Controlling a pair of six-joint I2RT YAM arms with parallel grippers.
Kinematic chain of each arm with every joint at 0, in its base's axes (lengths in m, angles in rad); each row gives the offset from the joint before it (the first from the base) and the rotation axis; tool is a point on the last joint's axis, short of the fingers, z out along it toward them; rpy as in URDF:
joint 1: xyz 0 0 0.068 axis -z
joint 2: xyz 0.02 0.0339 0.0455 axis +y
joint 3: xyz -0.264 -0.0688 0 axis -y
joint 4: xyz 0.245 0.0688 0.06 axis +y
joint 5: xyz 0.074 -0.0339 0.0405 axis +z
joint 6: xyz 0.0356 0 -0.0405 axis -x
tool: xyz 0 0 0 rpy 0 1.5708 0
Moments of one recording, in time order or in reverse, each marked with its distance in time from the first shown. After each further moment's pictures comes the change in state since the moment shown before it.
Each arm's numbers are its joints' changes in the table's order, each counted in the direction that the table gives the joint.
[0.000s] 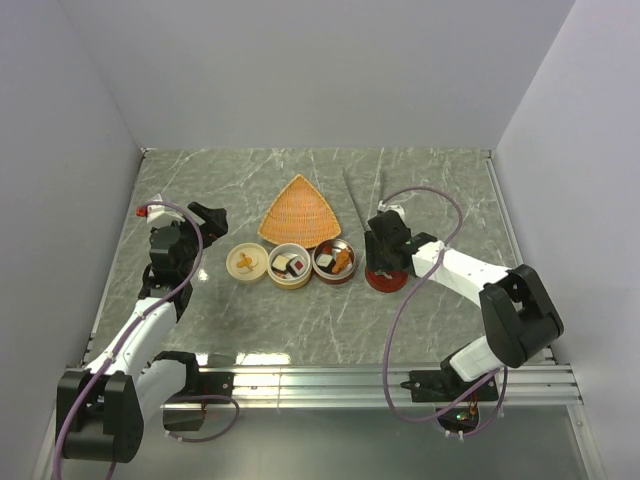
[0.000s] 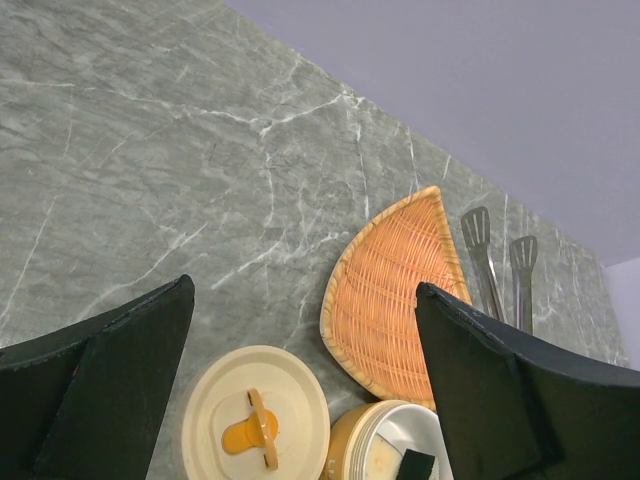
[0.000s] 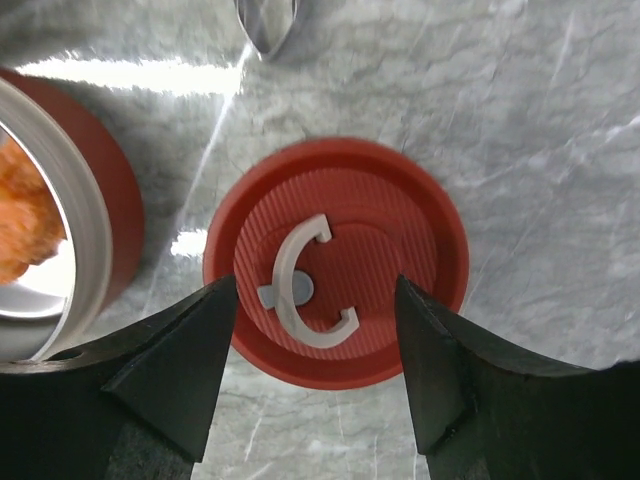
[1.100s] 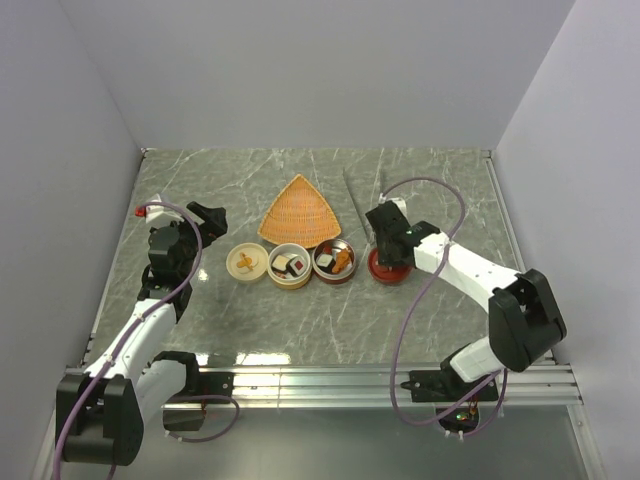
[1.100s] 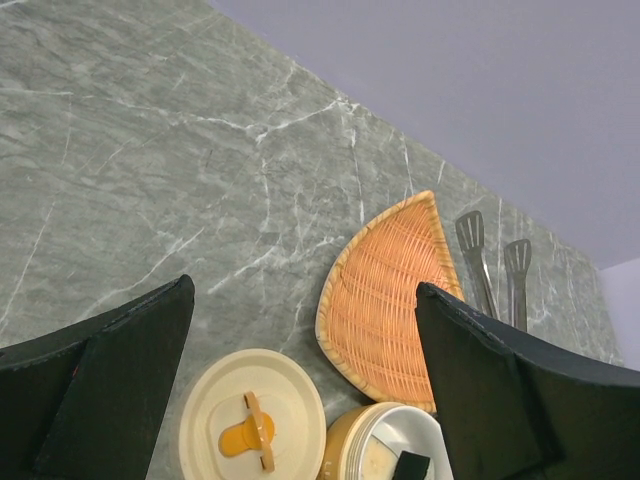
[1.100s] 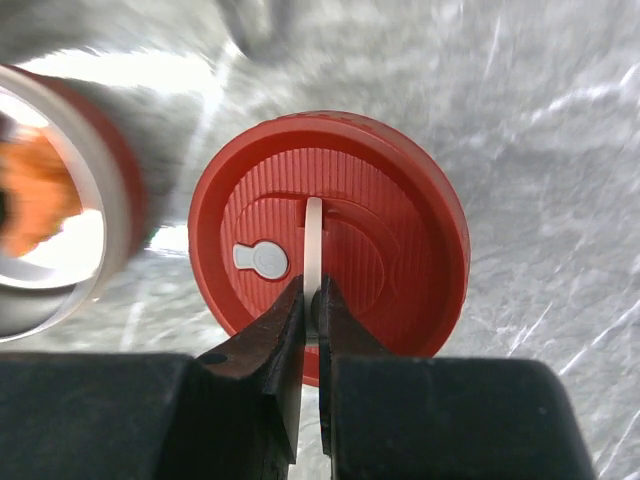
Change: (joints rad) left arm 0.000 -0.015 0.000 0.000 0.001 0.001; right arm -0.019 -0.016 0.116 0.217 -0.060 -0.011
